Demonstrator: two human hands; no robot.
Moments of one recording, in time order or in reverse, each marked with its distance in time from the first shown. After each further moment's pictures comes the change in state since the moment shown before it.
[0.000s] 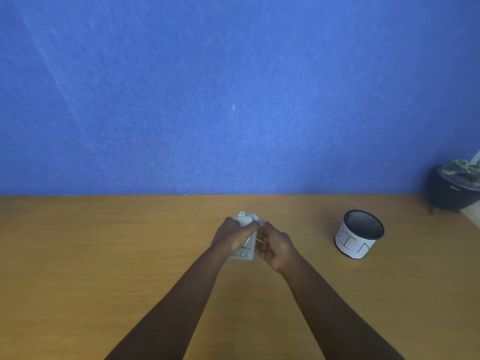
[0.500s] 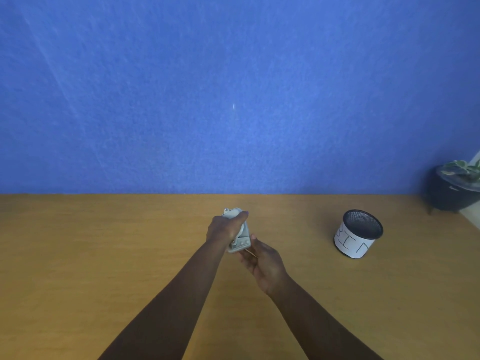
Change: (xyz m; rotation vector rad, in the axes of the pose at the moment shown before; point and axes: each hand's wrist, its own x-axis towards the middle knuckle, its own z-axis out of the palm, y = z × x) left_hand 0.015 0.003 -0.005 -0.215 0.136 -0.210; right_hand -0.017 0.036 0.006 0.117 -0.085 -0.056
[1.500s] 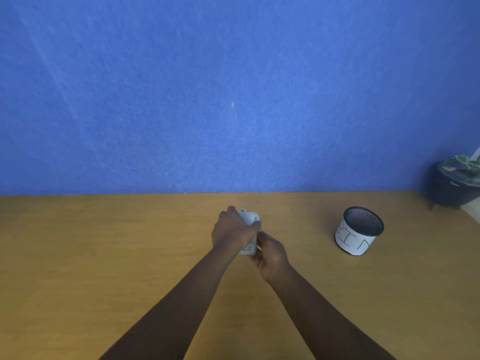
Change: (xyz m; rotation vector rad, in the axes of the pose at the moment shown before) left_hand -0.034 0.006 0.007 0.584 0.131 0.350; right_hand 0.009 -0.011 0.001 -0.001 0.143 -0.004
